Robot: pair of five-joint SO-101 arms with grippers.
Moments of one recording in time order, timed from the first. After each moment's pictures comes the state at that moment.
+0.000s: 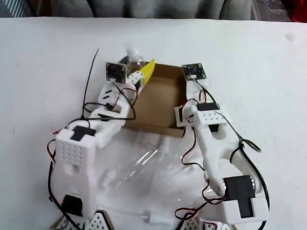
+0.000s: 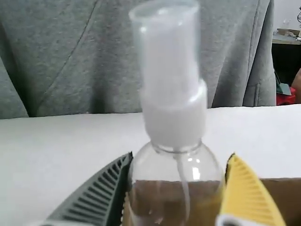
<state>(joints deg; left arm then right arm) 8.7 39.3 25.6 -48.2 7.0 -10.1 -6.0 37.9 42.6 4.2</state>
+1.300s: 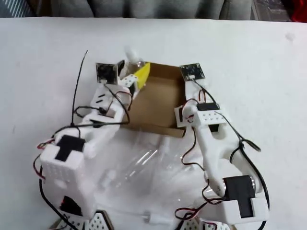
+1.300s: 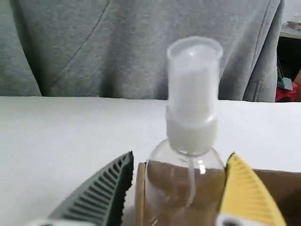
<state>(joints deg) 7.7 22.3 40.4 -43.1 10.5 -10.1 -6.0 37.9 42.6 6.5</state>
